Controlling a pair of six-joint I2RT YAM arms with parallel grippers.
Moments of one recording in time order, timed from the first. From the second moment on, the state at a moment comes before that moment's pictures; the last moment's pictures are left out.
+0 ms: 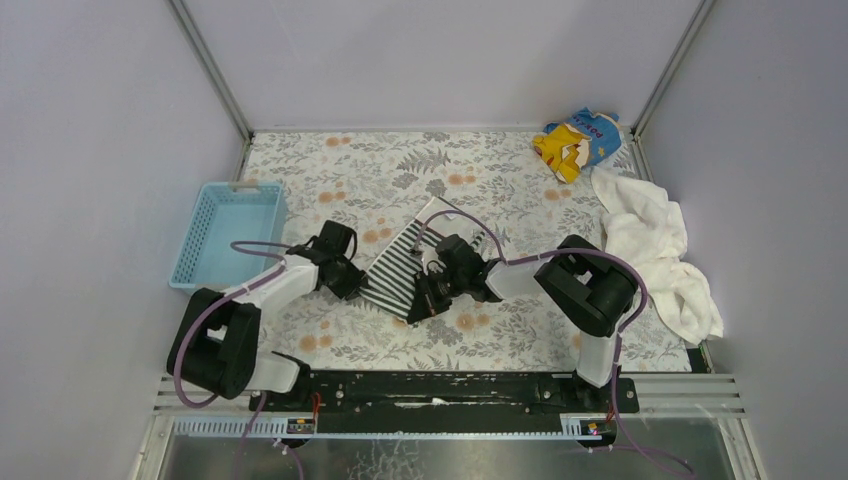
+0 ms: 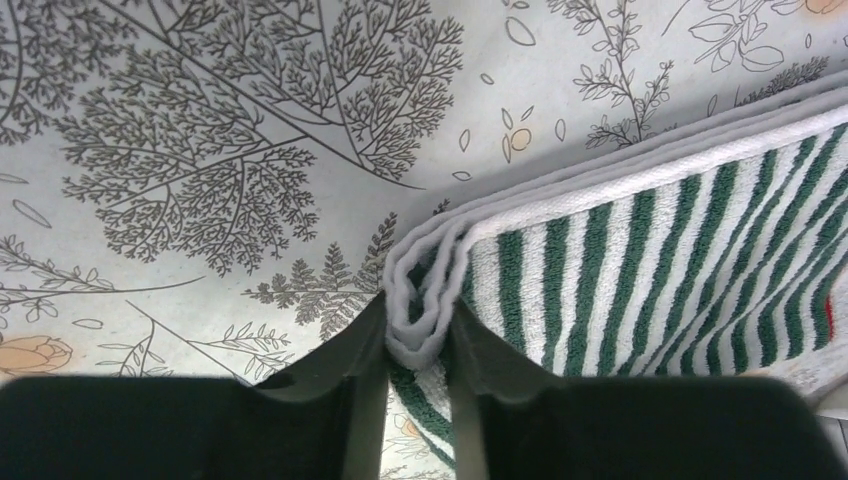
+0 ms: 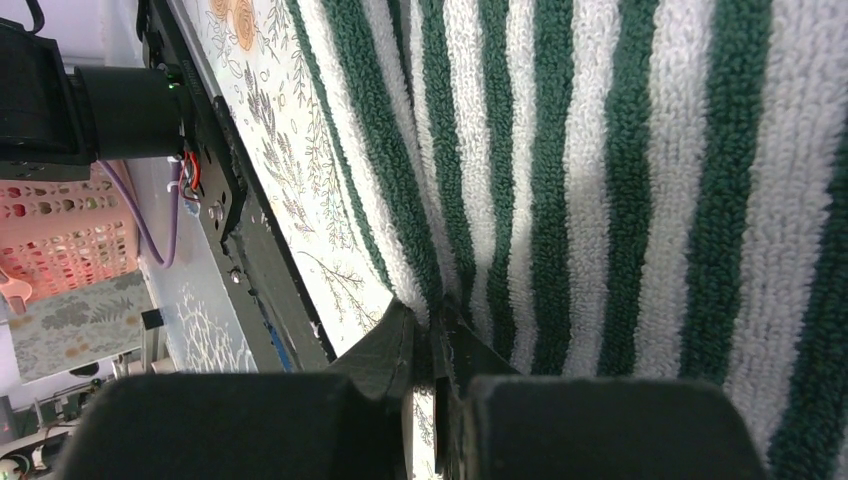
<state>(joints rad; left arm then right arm) -0.32 1.36 0.65 -0.48 0.01 -1.16 0.85 1.88 0.84 0.23 -0.65 0.54</state>
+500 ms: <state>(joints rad) -0.33 1.57 0.85 -0.63 -0.02 -1.09 0.81 1.90 0.80 0.33 -0.70 0.63</state>
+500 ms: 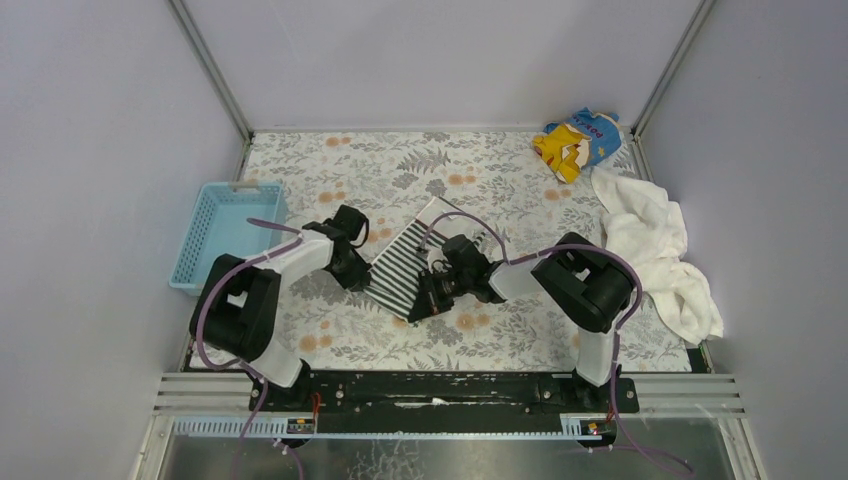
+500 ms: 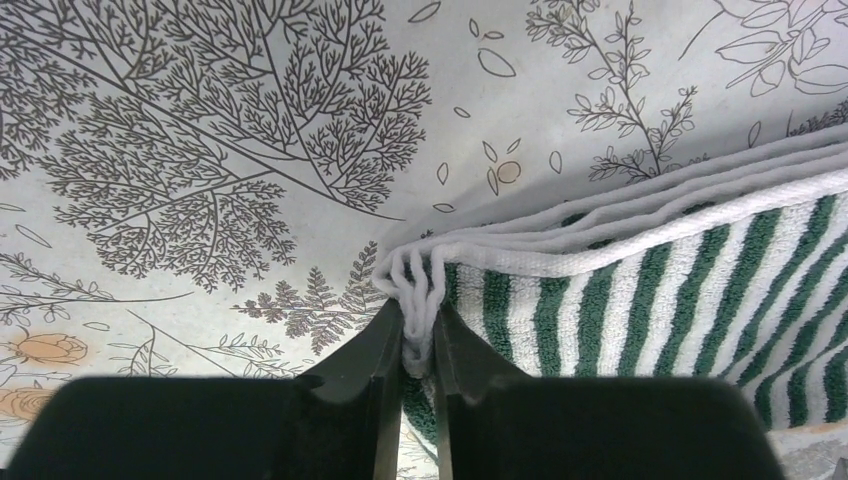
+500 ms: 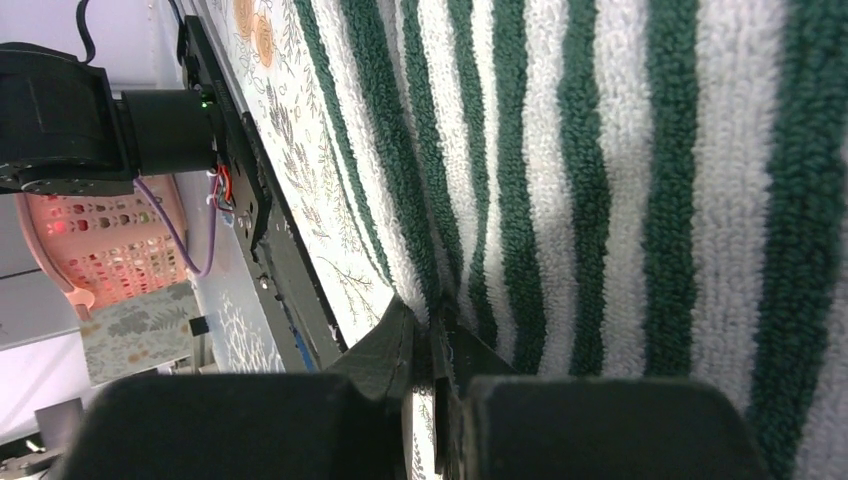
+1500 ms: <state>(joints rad) -0.15 1.22 0.67 -0.58 -0.01 -1.01 0.75 2.01 0.79 0.47 -0.85 0.86</state>
